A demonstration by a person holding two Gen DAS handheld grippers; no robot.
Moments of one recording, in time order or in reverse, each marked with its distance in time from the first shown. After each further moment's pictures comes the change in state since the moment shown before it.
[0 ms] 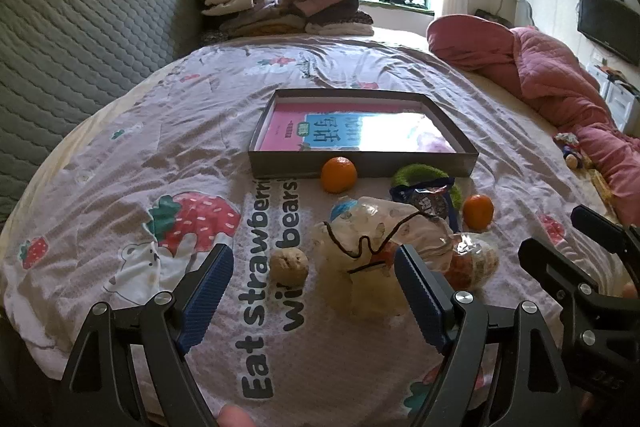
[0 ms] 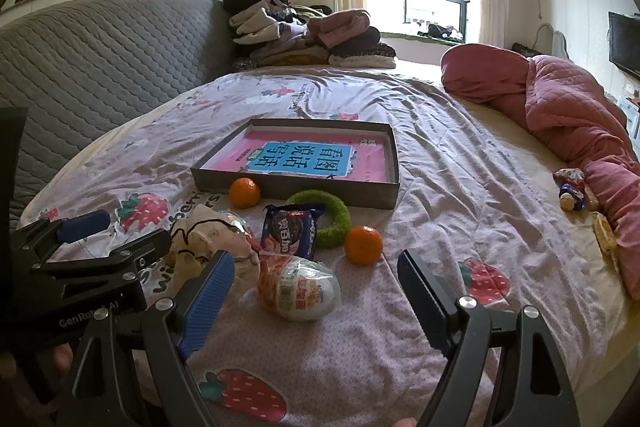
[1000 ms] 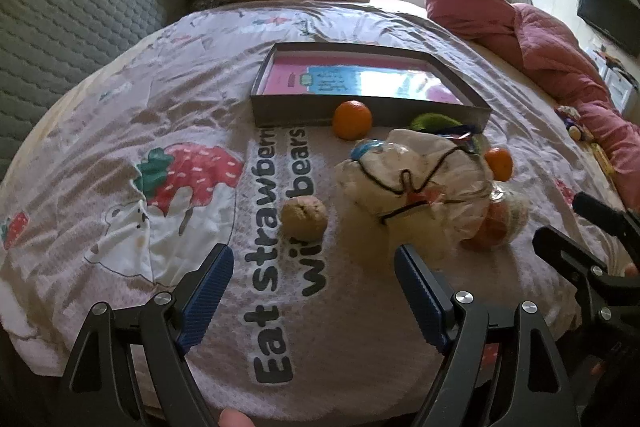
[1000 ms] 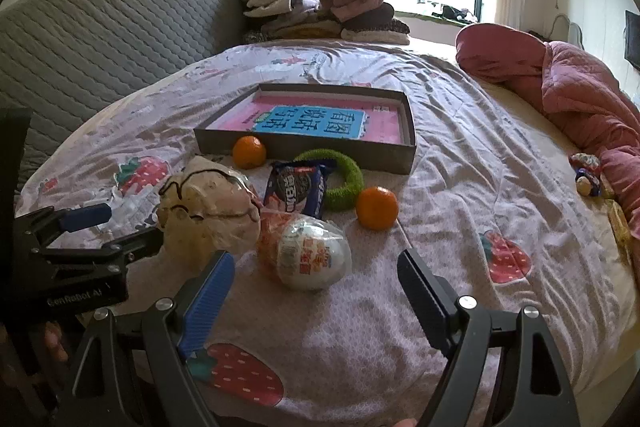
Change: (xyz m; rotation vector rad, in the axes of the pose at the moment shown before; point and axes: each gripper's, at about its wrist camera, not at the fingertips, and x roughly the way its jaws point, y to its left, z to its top) left arm 0.031 0.023 -0.027 -0.001 0.116 -0.041; right arm 0.025 -0.001 -0.023 -0.024 0.093 0.033
